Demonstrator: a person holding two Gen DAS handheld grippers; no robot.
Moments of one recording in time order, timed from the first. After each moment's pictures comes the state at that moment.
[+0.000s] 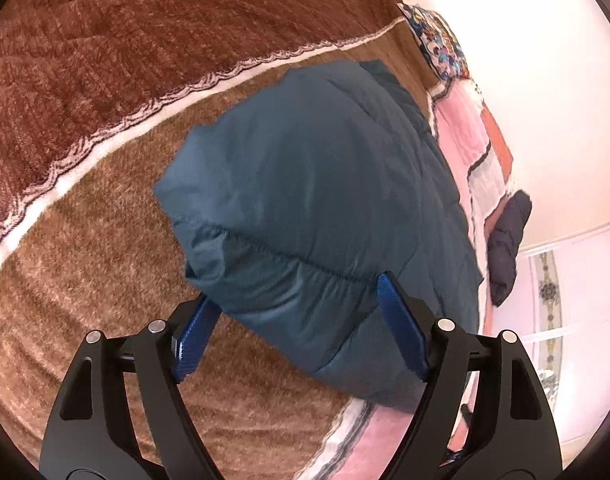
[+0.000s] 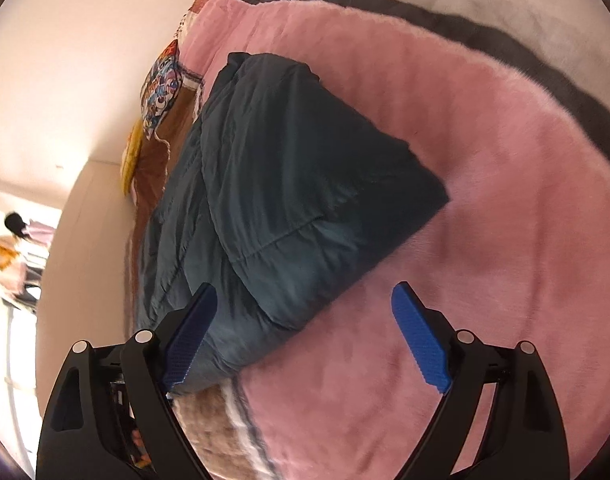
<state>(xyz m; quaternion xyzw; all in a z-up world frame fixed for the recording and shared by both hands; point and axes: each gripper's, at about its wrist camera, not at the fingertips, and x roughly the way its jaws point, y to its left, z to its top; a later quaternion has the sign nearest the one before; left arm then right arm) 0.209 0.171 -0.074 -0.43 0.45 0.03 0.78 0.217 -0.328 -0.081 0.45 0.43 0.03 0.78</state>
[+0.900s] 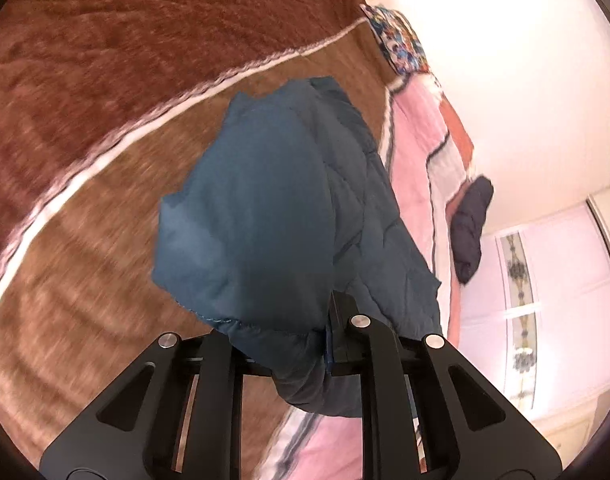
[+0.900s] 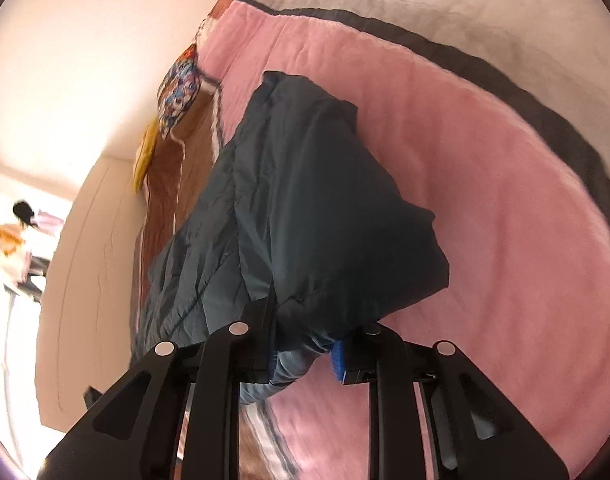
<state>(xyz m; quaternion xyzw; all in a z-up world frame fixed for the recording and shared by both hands) 0.135 0.182 -0.035 -0.43 0.44 -0.05 0.79 0.144 -0.330 -0.038 0.42 0.42 0.04 0.80</state>
